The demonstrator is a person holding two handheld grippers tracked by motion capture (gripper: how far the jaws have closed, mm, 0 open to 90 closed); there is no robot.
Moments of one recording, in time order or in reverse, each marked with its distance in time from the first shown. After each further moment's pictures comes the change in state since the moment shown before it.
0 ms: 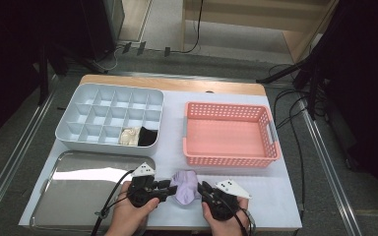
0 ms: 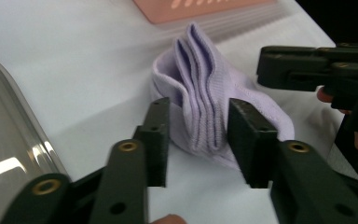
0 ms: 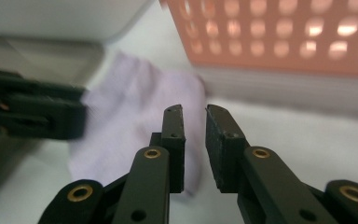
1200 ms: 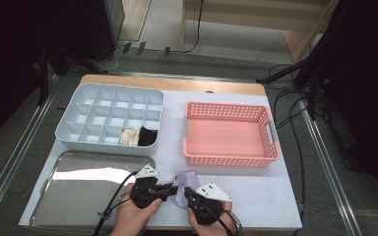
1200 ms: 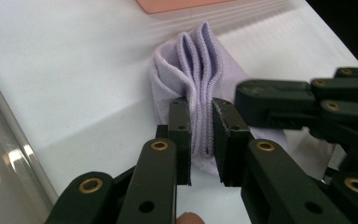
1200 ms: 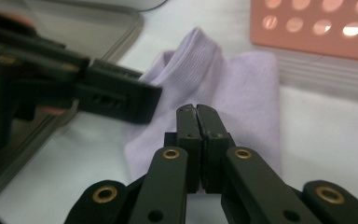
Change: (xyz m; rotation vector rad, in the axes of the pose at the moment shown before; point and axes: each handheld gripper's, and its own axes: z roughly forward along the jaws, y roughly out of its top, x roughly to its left) left arm -0.006 -0.004 0.007 0.025 0.015 -0.001; right arm 0.036 -0.011 0.015 0.072 0.027 -0.104
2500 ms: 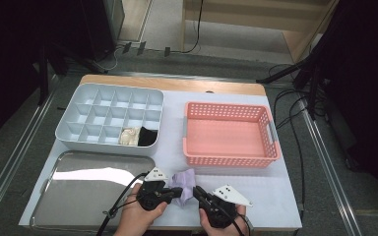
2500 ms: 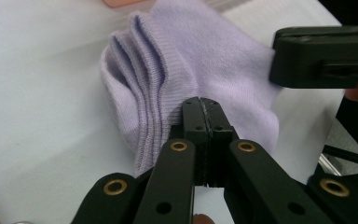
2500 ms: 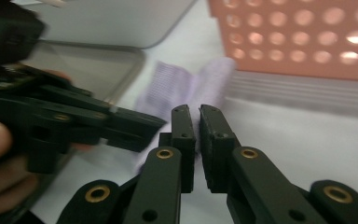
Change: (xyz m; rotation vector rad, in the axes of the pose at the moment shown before) left arm -0.014 0.000 0.012 0.048 -0.019 0.090; right arm -0.016 0.004 -0.031 -0.101 0.053 0.086
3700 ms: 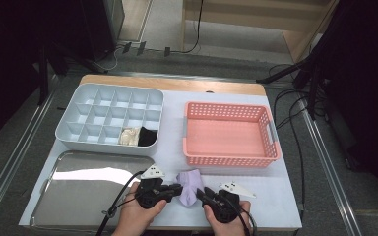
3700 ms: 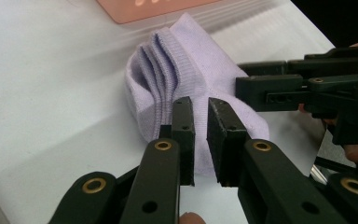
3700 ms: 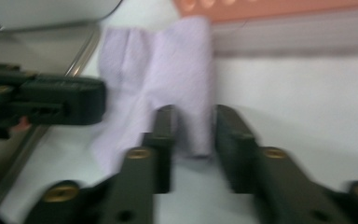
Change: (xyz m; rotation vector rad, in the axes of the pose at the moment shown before) left arm 0.004 0.004 -0.007 -0.048 -0.016 -0.036; right arm -0.032 -0.007 0.013 0.132 -0.027 0.152
